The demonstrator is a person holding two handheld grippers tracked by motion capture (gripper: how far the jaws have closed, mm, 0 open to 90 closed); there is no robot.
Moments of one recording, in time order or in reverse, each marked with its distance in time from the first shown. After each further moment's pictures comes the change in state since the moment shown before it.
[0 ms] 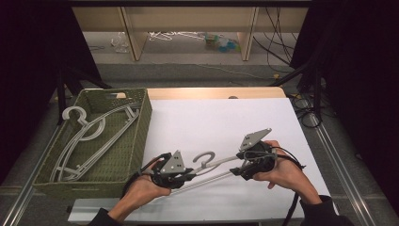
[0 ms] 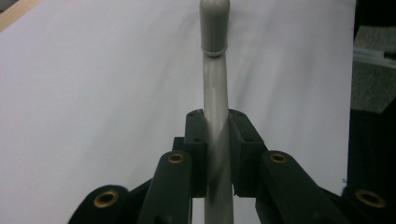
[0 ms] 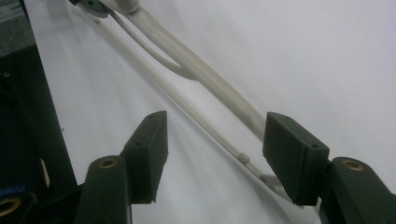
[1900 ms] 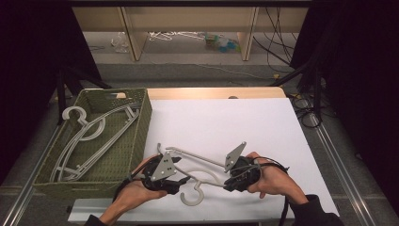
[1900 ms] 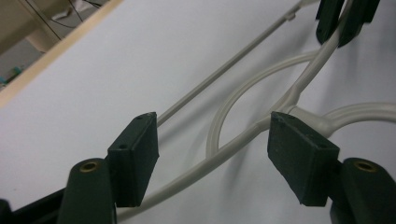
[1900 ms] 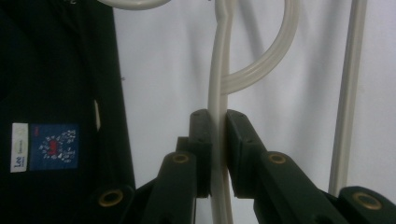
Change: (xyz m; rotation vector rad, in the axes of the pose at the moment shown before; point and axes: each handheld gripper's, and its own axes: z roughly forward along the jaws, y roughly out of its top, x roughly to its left) left arm 0.000 -0.019 -0.007 -0.053 0.141 0.071; right arm 0.027 0.001 0.037 0.207 0.252 -0.200
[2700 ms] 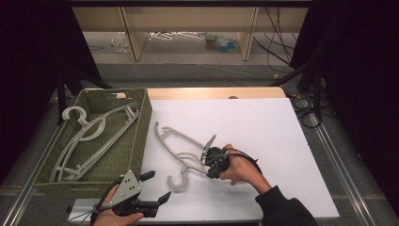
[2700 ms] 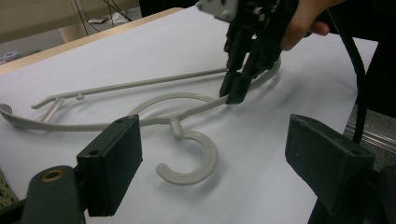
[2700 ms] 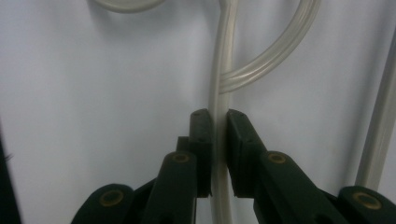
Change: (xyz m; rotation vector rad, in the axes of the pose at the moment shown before) left arm -0.025 -0.045 -0.065 -0.217 0.088 -0.264; right arm -0.042 0.044 0.059 0.102 -0.101 0.068
